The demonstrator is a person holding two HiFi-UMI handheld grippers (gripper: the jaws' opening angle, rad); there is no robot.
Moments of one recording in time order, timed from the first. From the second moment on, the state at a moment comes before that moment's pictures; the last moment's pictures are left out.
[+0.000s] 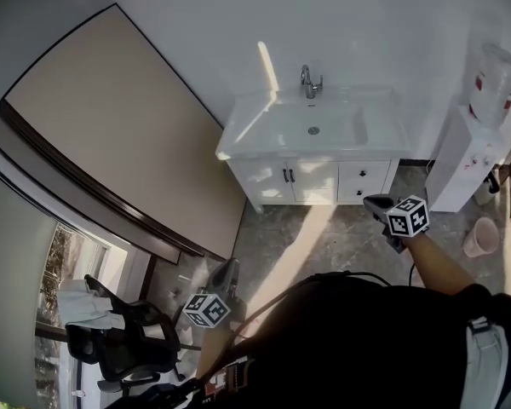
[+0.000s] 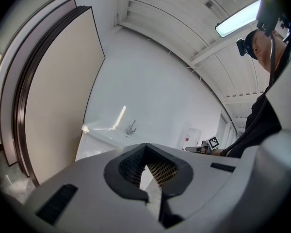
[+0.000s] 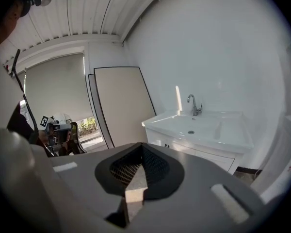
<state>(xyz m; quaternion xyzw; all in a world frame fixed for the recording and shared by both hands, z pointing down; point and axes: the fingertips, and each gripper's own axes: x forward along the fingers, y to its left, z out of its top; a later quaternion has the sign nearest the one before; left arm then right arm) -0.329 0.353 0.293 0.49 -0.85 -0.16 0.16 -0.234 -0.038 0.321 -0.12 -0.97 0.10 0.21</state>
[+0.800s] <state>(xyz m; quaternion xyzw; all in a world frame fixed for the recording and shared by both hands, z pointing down) -0.514 0.254 0.296 0.40 -0.89 -0.17 0.15 -0.507 -0.138 0.334 -0.21 -0.95 0.09 0.21</state>
